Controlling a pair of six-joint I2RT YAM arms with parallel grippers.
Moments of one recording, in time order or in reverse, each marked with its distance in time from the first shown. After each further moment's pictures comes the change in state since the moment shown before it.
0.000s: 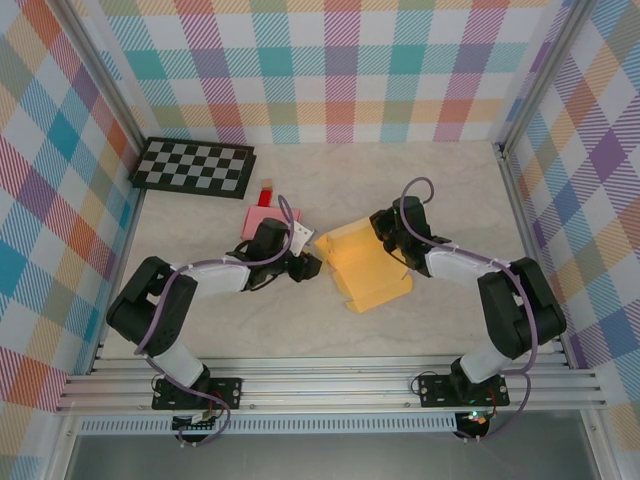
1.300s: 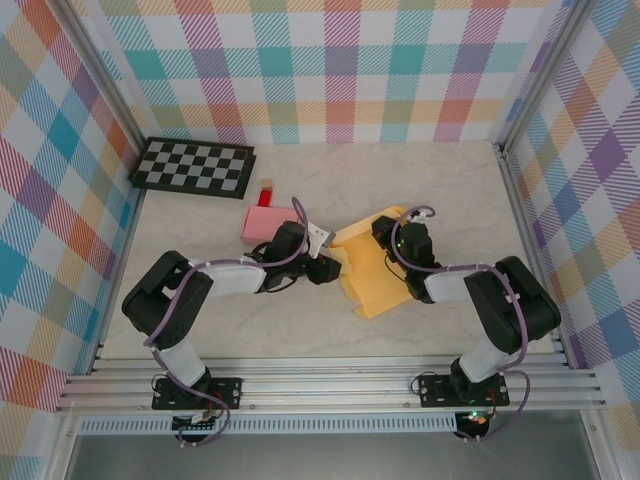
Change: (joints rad) left arm -0.121 0.071 0.064 0.060 -0.002 -0.215; right arm 0.022 0.022 -0.259 0.571 0.075 -0.157
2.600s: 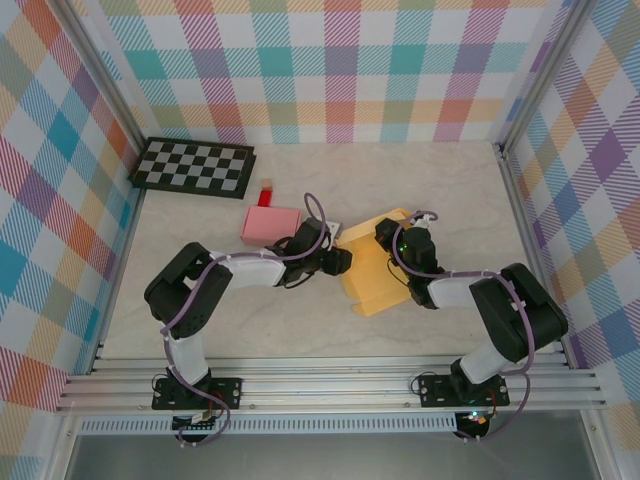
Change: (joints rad) left arm -0.077 0.125 0.162 -0.082 -0.262 -0.146; right arm 0.015 -0.051 -0.048 0.003 0.048 -0.044
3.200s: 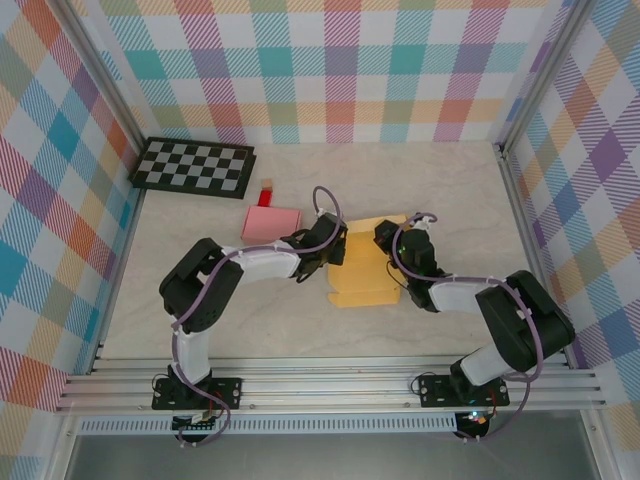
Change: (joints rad) left arm -0.046 0.089 0.193 -0.214 -0.375 -0.032; right arm 0.035 -0.063 -0.010 -0.081 0.051 0.000
